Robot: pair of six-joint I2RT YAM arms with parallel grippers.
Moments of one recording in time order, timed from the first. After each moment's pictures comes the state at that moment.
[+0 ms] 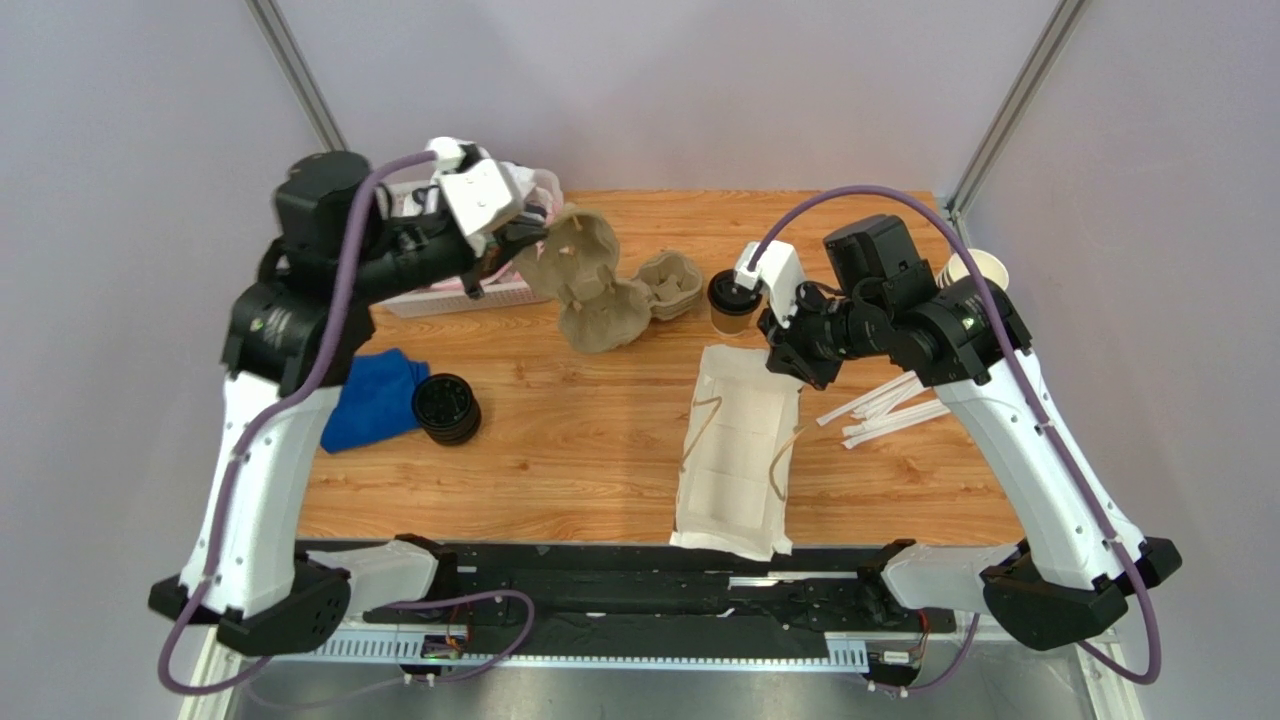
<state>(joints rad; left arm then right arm) -0.37 1.24 1.82 -0.86 0.60 0.52 0.57 1.26 1.70 -1.30 -0.29 -0.42</state>
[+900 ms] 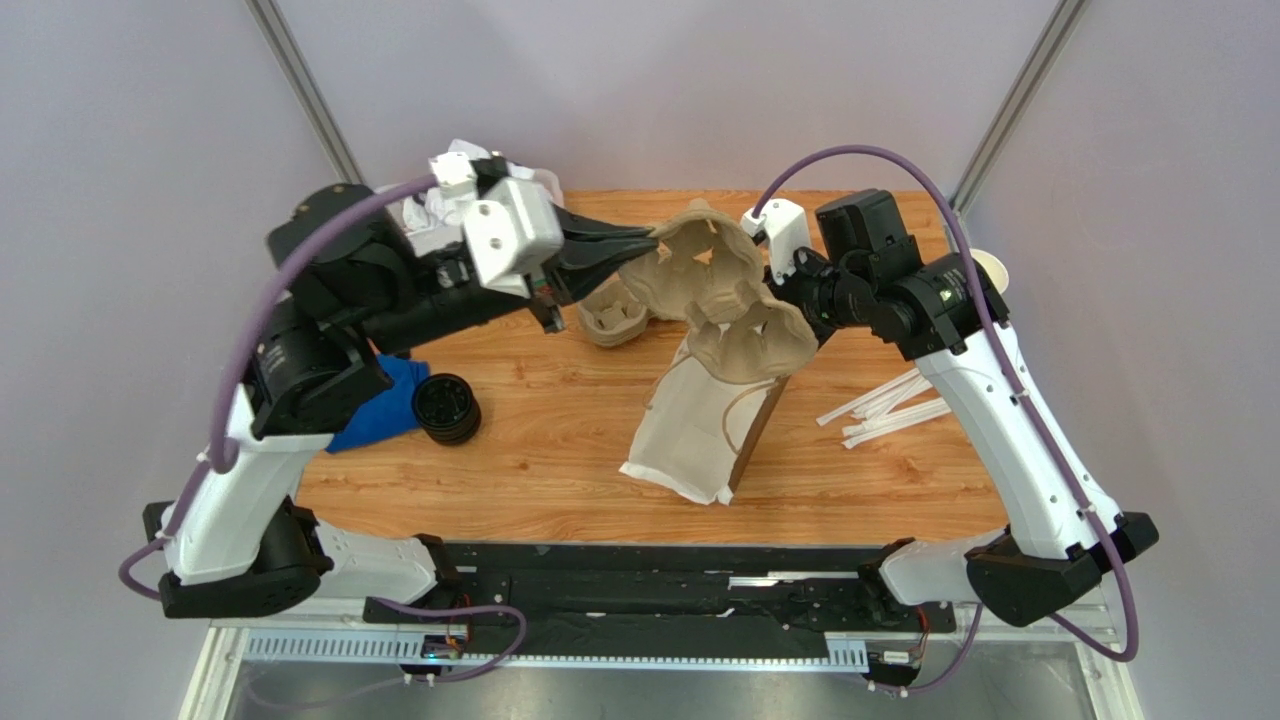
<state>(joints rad) -0.99 1.27 2.07 -0.61 0.28 0.31 0.52 1.34 1.74 -1.21 -0.21 -0.22</state>
